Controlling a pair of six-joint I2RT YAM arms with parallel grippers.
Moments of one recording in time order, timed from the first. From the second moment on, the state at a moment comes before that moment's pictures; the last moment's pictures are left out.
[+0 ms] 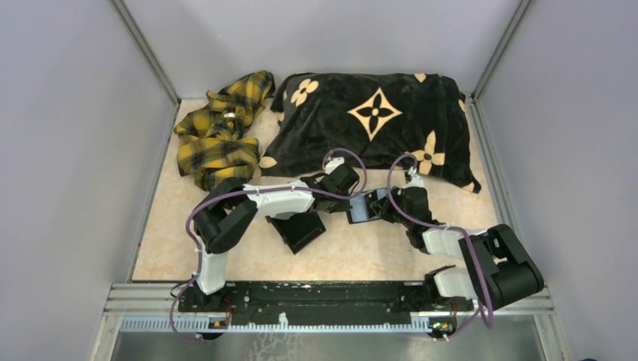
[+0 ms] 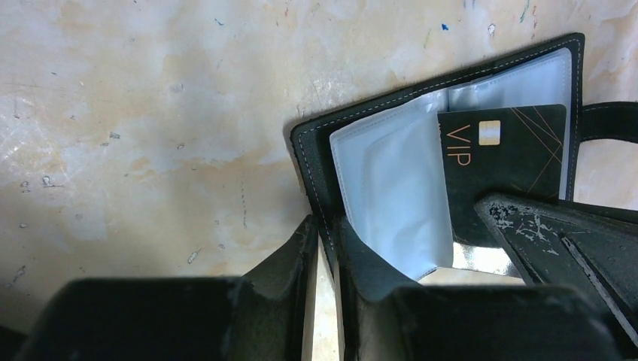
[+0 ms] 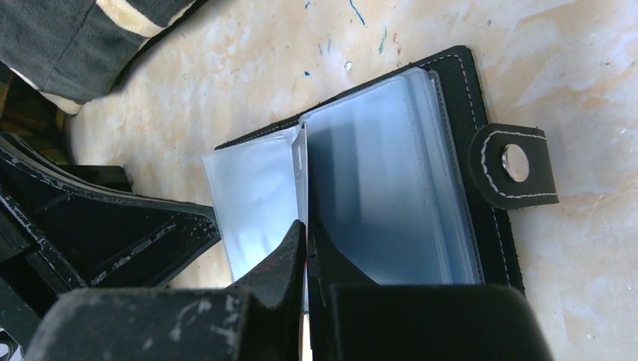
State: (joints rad) left arm -0.97 1.97 1.27 -0.25 -0.25 -0.88; right arm 0.35 1.30 0.22 0.54 -0.12 0.73
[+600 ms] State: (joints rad) left arm -0.97 1.98 1.28 -0.27 -0.27 -0.89; right arm 0.36 1.44 0.21 0.72 -0.12 0.82
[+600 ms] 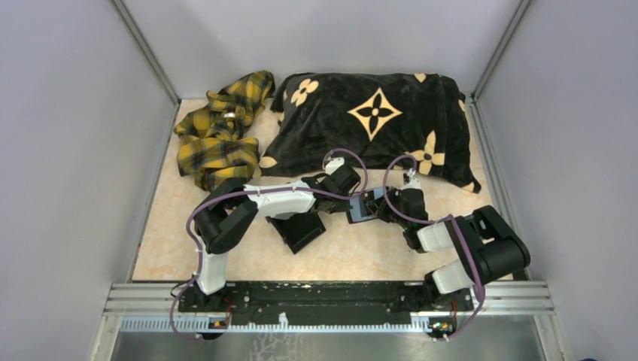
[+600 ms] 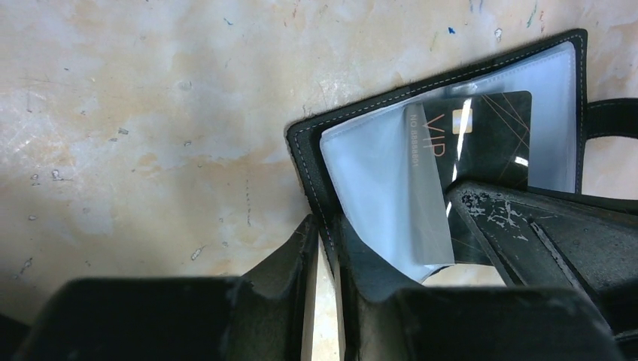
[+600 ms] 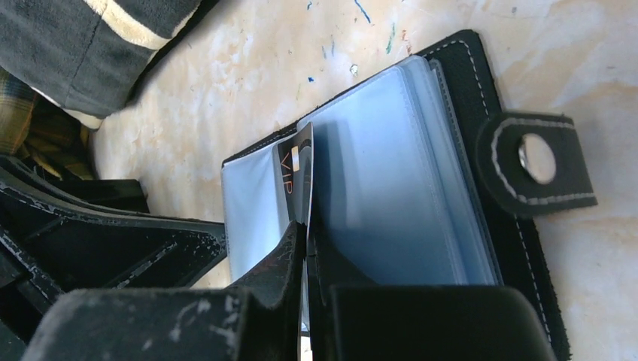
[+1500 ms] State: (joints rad) left arm -0.98 1.98 1.28 -0.29 -0.32 -0.91; right arm 0.42 1.30 0.20 0.57 -0.07 0.82
